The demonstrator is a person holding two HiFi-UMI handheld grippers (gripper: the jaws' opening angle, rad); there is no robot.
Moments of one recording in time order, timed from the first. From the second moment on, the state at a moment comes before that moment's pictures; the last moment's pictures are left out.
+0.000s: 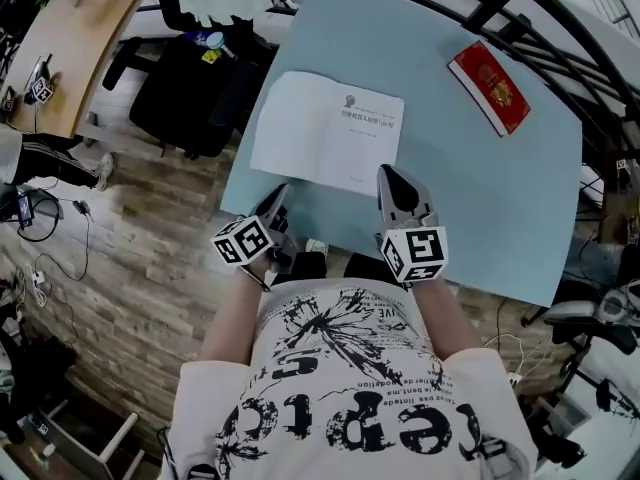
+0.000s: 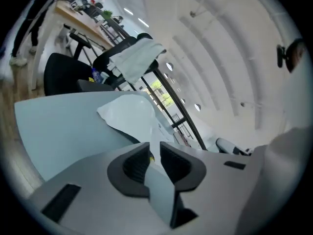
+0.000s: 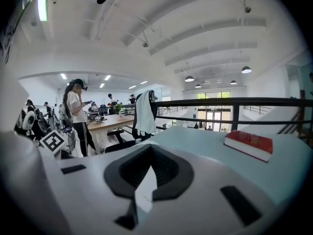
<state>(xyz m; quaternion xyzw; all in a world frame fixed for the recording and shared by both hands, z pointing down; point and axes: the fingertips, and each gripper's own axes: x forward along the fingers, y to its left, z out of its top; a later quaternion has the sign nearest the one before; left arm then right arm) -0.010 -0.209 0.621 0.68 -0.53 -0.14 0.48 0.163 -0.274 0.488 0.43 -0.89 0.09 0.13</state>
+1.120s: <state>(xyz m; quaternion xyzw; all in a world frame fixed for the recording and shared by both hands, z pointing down) -0.053 -0.250 0.659 0.48 -0.49 -0.42 0.59 0.143 -0.271 0.503 0.41 -0.89 0.05 0.18</state>
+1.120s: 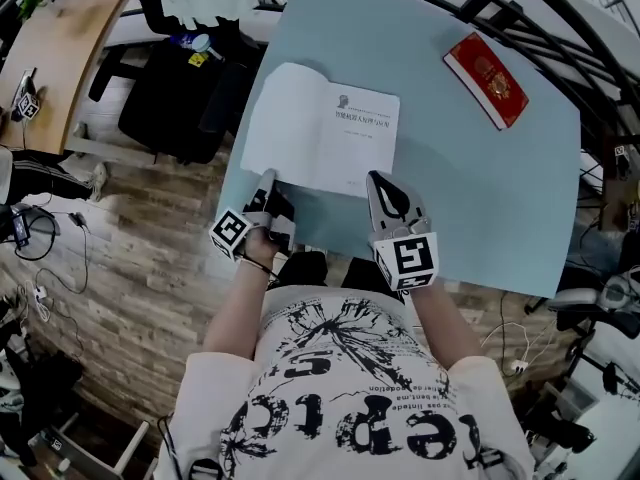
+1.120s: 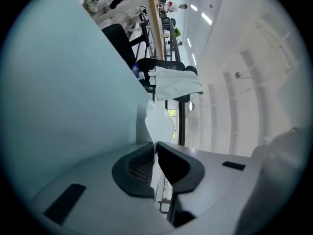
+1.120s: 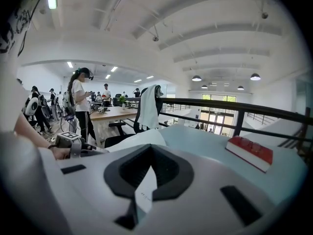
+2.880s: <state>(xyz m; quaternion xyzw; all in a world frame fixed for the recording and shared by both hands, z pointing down) 0.166 -0.244 0.653 0.86 -0.31 0.30 0.29 0.250 -0.245 0.517 0.50 -0.83 0.11 0.19</state>
